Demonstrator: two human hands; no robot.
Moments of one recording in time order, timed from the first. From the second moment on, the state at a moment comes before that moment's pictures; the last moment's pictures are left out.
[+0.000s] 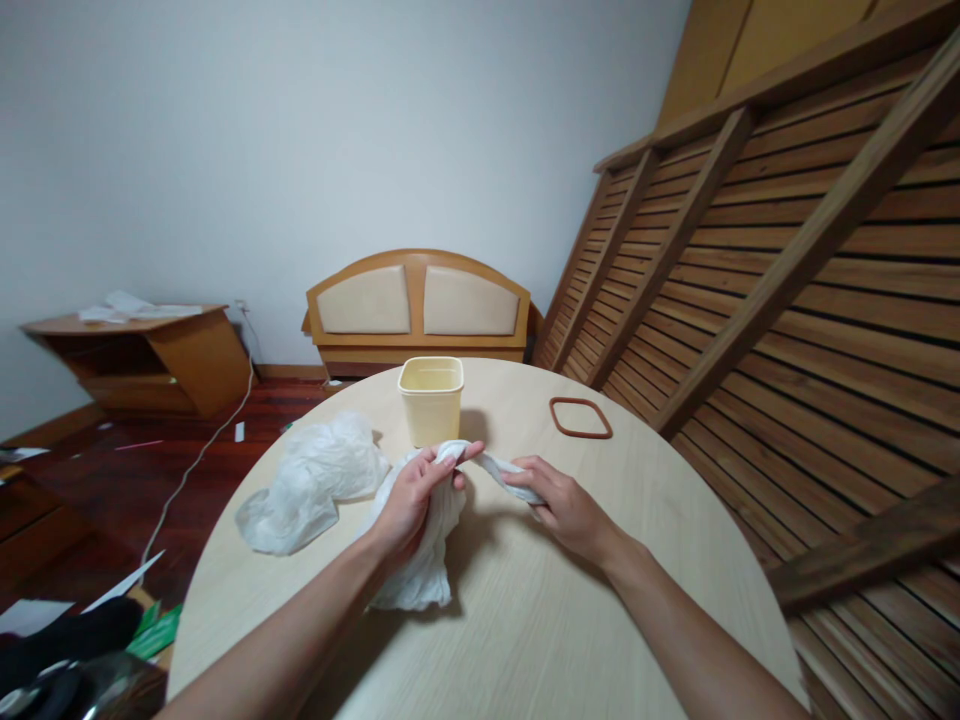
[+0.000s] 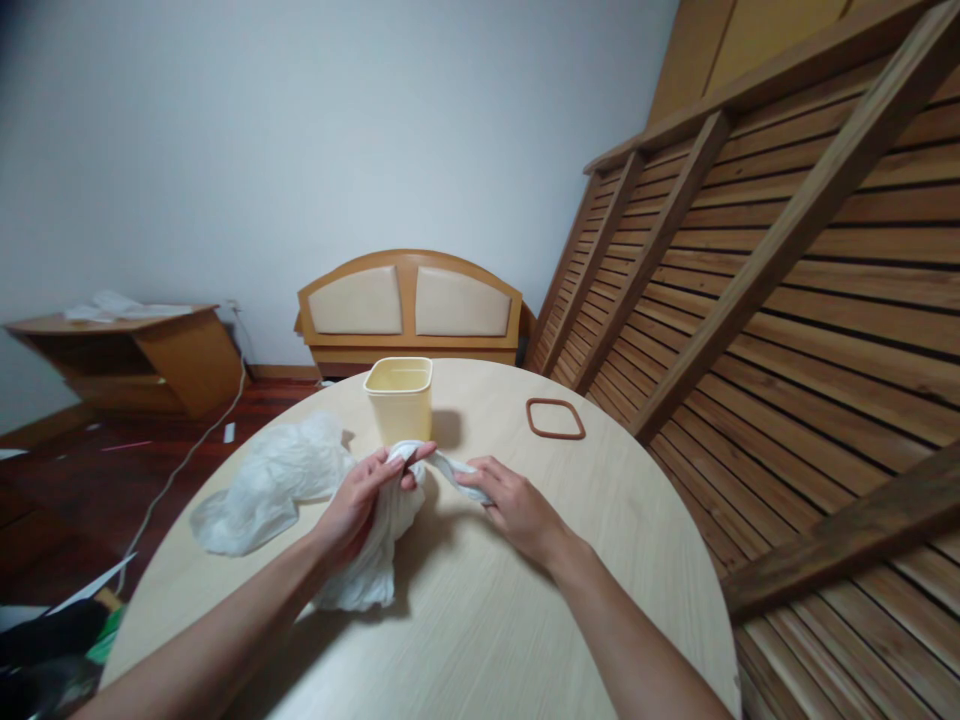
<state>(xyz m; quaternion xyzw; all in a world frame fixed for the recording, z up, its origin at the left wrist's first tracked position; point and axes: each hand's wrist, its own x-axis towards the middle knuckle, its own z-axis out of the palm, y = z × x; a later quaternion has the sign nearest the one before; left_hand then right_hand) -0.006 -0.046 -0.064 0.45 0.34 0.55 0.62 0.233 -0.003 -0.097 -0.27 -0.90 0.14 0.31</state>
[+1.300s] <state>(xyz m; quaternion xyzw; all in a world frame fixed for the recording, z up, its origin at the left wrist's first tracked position) -0.007 -0.044 -0.083 0.82 0.47 0.28 0.18 0.217 -0.026 -0.084 -0.14 -0.91 0.09 0.37</state>
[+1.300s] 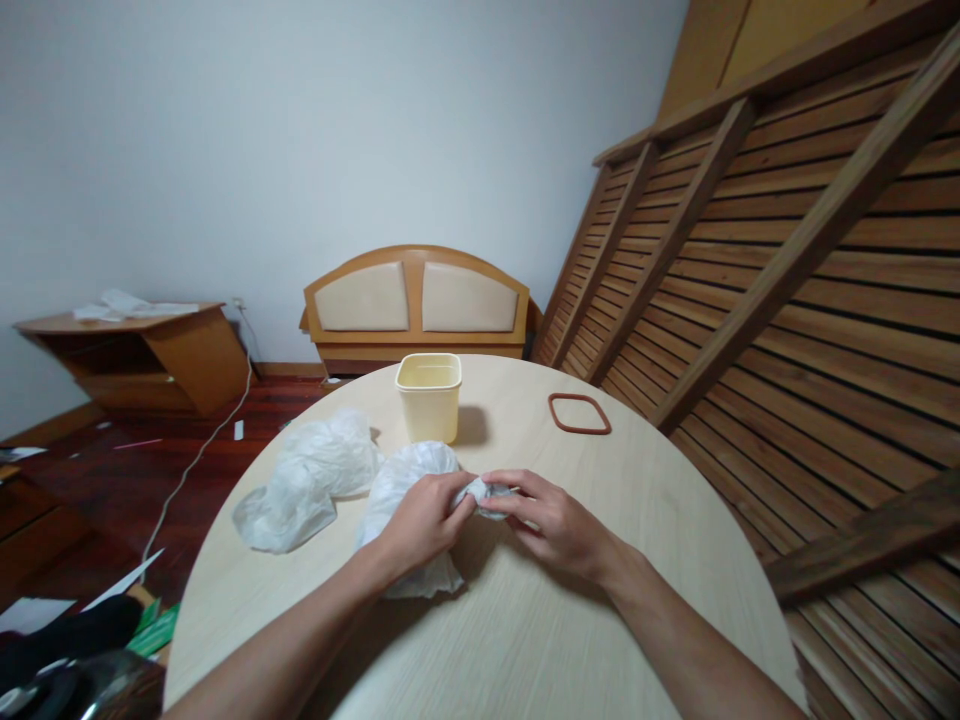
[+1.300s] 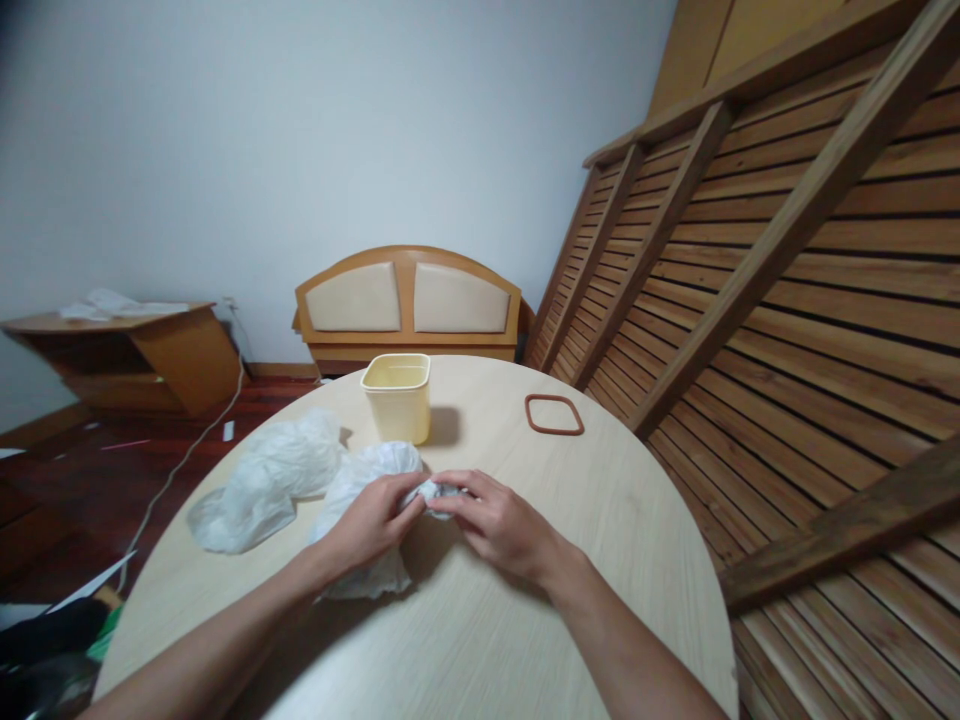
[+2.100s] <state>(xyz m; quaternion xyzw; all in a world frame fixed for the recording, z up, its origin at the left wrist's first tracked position) -0.002 -0.053 -0.077 0.84 0.43 0.25 0.20 0.207 -0.025 -0.090 -0.24 -0.83 0.16 0.47</state>
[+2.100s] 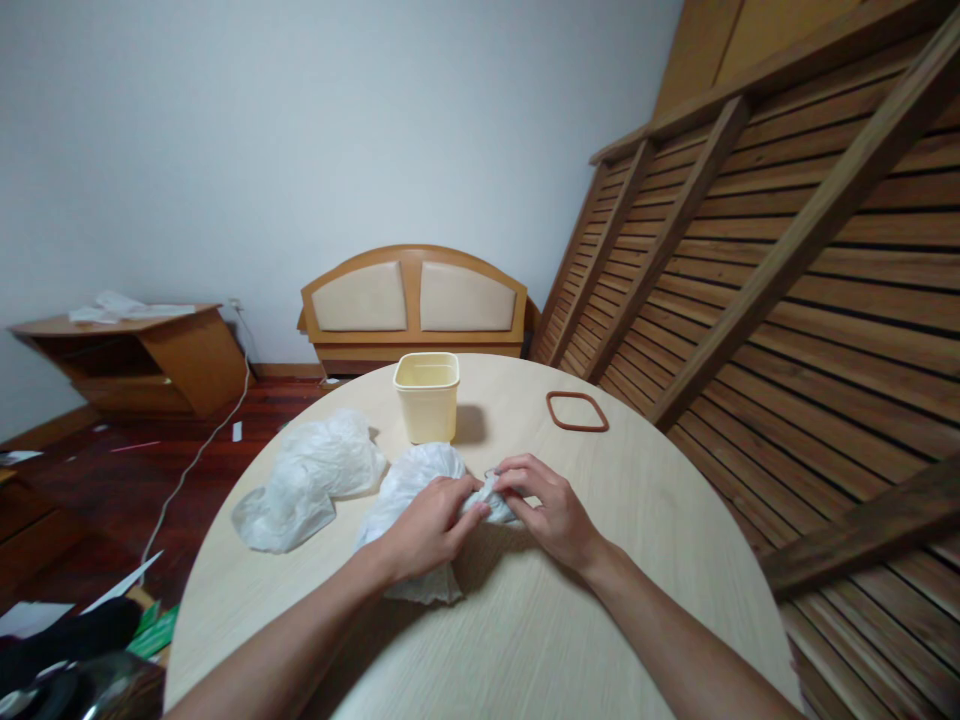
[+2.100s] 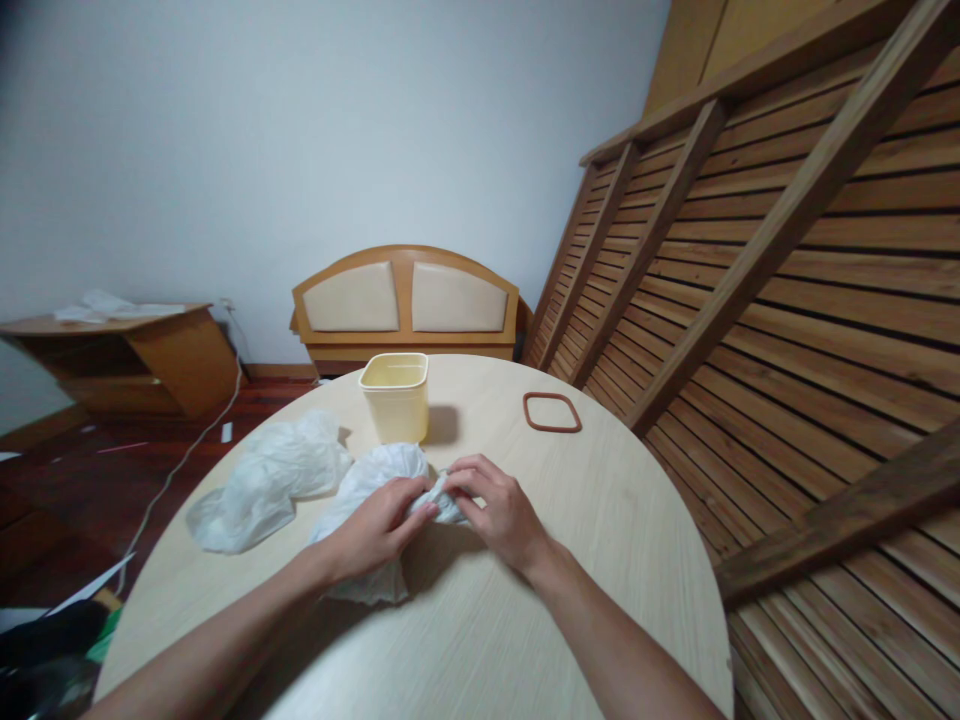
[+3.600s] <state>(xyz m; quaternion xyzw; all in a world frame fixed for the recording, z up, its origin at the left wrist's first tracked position) -0.002 -0.046 -0.084 0.81 0.48 0.27 0.19 0.218 -0.028 -0.085 -0.29 -0.78 0.42 0.37</state>
